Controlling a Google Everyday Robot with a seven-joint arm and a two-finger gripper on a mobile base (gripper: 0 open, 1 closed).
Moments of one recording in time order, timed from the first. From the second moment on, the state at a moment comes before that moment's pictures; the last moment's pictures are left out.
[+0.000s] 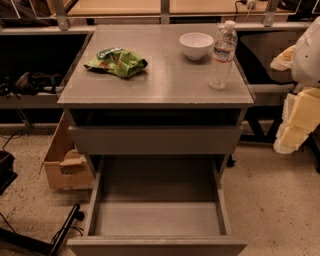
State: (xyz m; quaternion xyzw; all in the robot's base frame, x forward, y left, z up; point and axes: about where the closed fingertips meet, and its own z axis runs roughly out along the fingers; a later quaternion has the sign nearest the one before) arm 0.438 -0.217 0.976 -0.60 0.78 -0.03 0.16
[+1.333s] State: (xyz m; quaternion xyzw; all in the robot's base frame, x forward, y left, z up) arm 0.402 -0.222 0.830 -0.58 0.81 -0.05 0.12
